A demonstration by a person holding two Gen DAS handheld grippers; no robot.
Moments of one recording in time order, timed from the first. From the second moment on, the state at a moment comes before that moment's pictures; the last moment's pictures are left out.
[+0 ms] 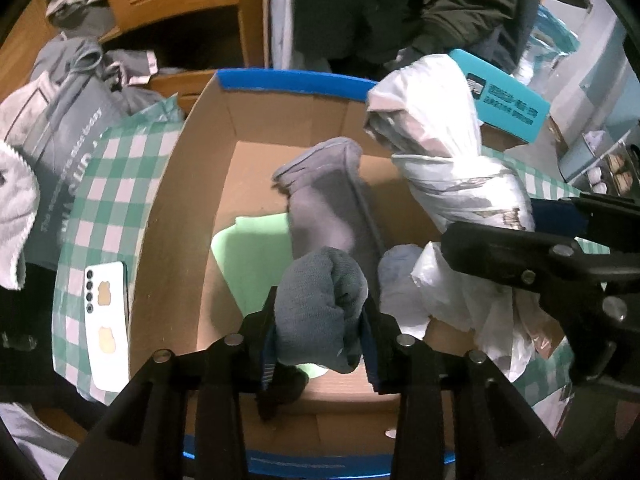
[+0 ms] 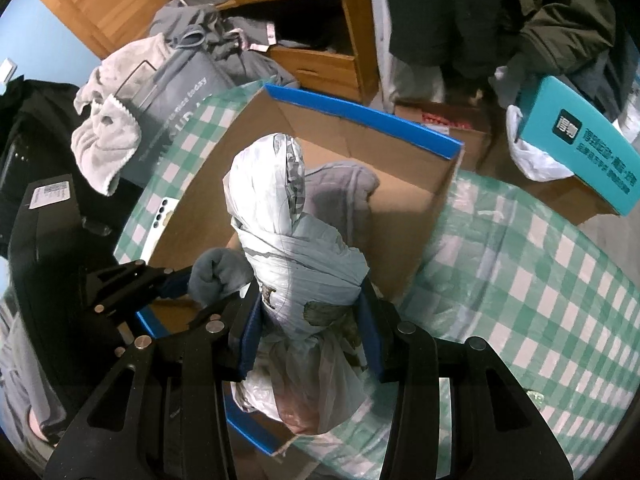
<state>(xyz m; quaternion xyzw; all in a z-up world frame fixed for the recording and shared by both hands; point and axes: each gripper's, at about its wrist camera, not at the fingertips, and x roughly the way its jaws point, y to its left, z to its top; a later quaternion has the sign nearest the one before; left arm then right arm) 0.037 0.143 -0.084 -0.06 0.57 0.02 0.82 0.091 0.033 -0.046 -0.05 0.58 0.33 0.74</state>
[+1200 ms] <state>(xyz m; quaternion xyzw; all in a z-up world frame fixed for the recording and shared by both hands) 0.042 0.104 -0.069 -0.04 0.56 -0.01 0.83 0.096 -0.038 -0.041 -0.06 0.56 0.27 0.78</state>
